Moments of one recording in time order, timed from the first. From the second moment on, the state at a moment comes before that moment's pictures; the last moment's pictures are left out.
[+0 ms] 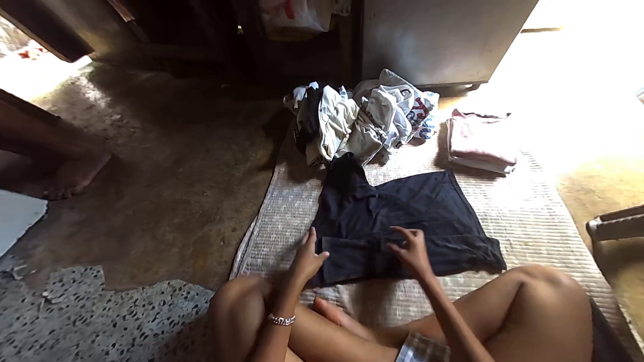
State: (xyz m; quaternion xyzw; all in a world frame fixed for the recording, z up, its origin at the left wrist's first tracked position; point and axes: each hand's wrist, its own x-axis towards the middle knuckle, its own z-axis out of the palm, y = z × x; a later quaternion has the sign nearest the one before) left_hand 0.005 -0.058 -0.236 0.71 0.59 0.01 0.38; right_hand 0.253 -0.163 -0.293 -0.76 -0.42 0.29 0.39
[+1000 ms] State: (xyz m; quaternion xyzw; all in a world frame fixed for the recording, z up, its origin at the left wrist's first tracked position) left_hand -0.028 -0.065 -0.222 0.83 0.39 -0.24 0.31; right_hand 0.457 -0.243 -0.287 -0.70 -0.68 0.20 -0.06
